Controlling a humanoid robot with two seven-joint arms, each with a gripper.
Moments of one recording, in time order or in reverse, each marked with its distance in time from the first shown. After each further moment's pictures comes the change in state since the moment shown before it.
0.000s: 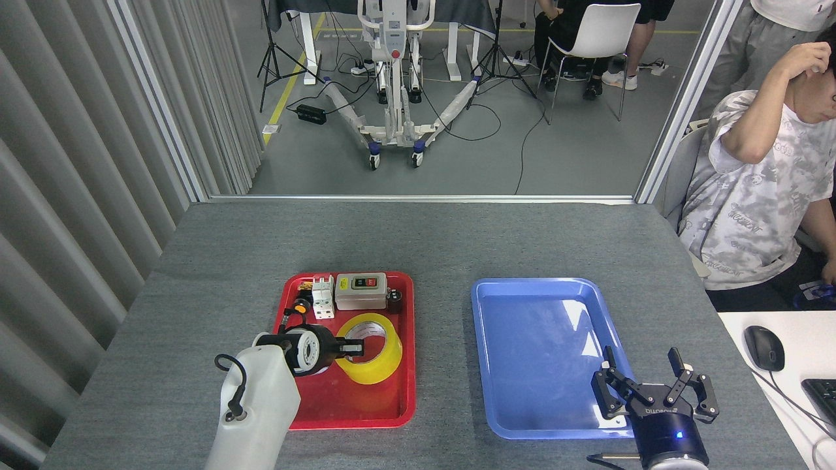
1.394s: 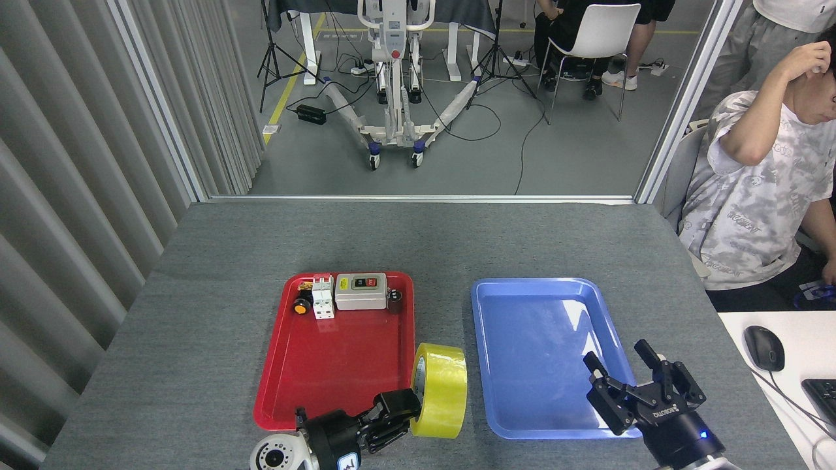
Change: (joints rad) left arm 0.542 -0.027 -0.133 -0.695 1.133 0.137 -0.146; right arm 0.016 -0.201 0.036 -0.013 -0.440 -0.469 -0.016
